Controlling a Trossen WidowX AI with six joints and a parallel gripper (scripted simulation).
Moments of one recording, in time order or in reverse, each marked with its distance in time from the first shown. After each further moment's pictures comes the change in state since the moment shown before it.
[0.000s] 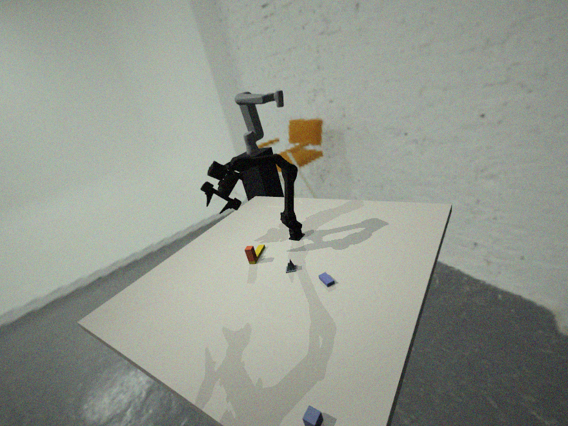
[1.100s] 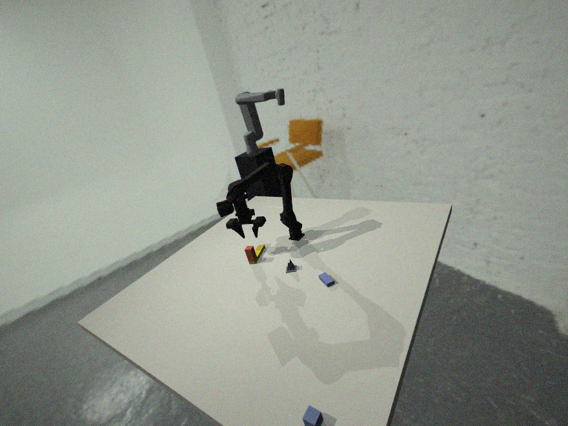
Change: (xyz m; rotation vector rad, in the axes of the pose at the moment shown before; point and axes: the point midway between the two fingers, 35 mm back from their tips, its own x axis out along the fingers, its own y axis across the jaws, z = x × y) arm 0.043 -0.194 0.000 0.198 -0.105 -0.772
